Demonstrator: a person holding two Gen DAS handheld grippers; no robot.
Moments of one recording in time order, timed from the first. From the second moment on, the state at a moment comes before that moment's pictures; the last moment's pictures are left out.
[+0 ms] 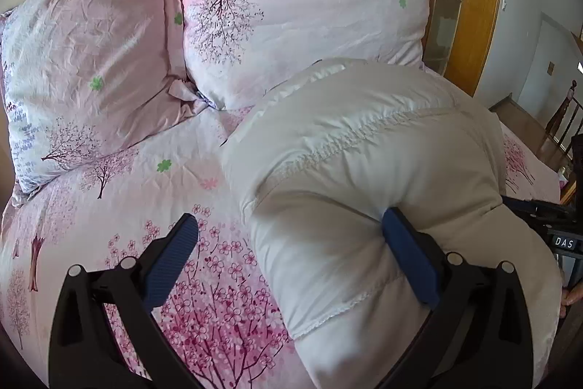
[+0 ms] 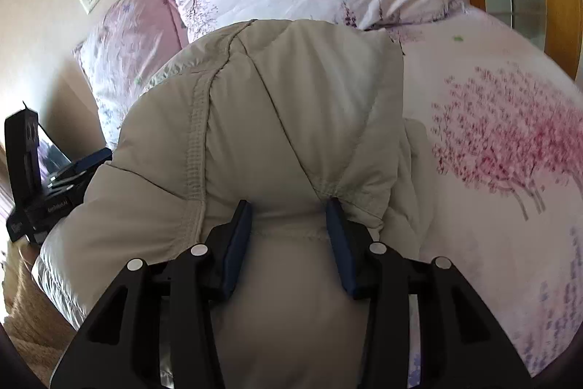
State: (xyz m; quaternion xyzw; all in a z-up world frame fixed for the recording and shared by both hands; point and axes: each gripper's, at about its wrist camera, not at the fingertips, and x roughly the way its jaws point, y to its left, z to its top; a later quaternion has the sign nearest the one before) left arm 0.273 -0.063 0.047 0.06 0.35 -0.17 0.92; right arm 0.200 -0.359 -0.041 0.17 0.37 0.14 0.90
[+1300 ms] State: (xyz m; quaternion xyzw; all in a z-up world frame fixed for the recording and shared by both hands) left arm 0.278 0.003 0.042 -0.12 0.42 -0.27 0.86; right arm 0.238 -0.434 -0.054 0.38 0.49 0.19 0.76
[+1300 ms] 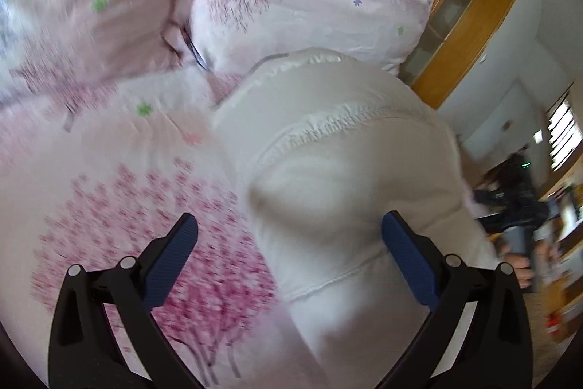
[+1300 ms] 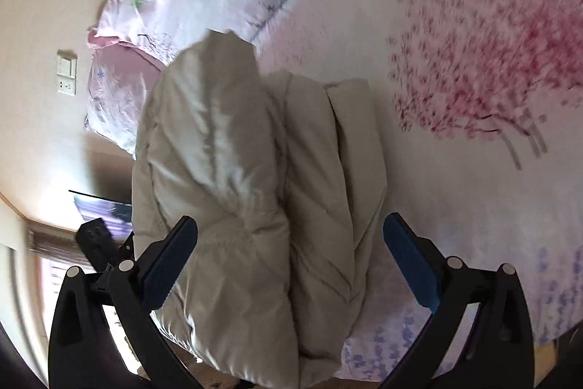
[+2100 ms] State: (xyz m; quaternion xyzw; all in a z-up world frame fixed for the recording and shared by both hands) left arm 0.290 0.006 -0.012 -0.30 0.51 -0.37 0.72; right arm 0.283 -0.393 -0.080 0.37 0.54 0.30 0.69
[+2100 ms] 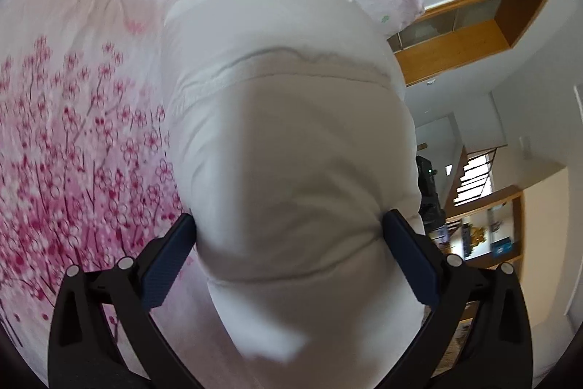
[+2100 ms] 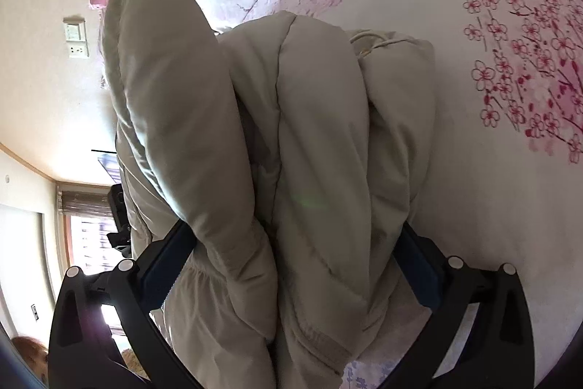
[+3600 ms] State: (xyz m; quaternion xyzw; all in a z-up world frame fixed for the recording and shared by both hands) left arm 0.326 0.177 -0.001 -0.28 0.38 -0.23 0.85; right arm 0.431 -0.194 -0.059 0.31 0.51 0.35 0.72
